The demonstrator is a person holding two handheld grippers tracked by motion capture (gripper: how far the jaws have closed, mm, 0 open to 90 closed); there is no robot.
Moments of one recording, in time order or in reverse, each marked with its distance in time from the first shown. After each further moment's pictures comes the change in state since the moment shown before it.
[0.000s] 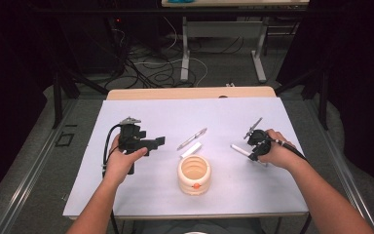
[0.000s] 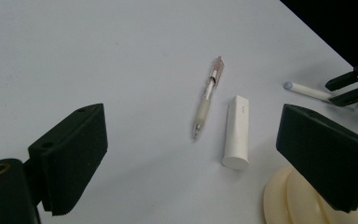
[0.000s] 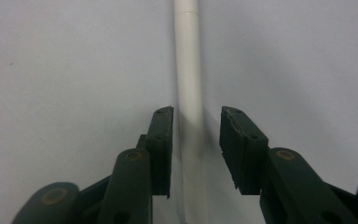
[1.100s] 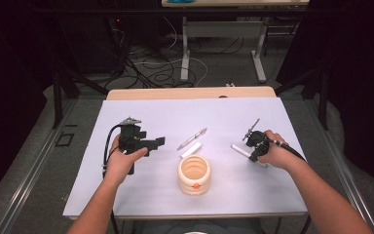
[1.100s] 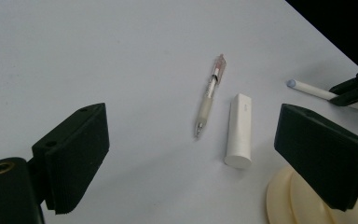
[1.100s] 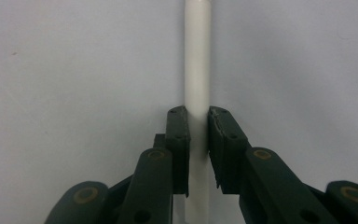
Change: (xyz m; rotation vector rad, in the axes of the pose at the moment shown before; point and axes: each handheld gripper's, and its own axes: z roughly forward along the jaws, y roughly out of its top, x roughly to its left) left arm 0.000 -0.001 0.001 -0.001 0.007 0.006; right arm 0.003 0.001 0.005 0.039 0.018 -0.001
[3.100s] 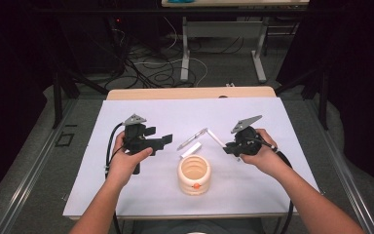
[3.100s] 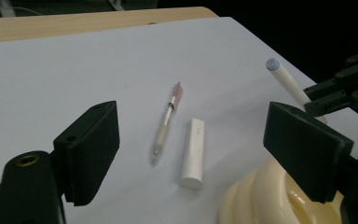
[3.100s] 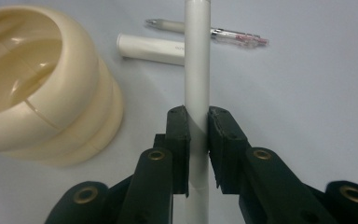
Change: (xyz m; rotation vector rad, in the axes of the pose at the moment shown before) left arm -0.039 0.012 -0.016 -0.088 -0.079 0.076; right arm 0.060 0.029 -0.056 -0.489 0.101 0.023
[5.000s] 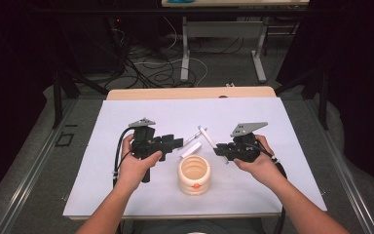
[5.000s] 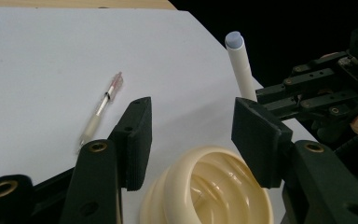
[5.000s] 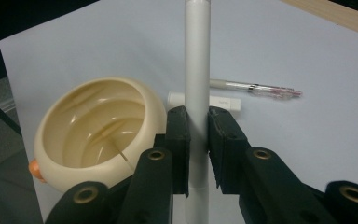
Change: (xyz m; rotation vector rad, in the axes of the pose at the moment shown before) left arm -0.039 0.002 0.000 0.021 -0.134 -0.105; right arm 0.030 0.001 -0.010 -0.236 0.081 0.031
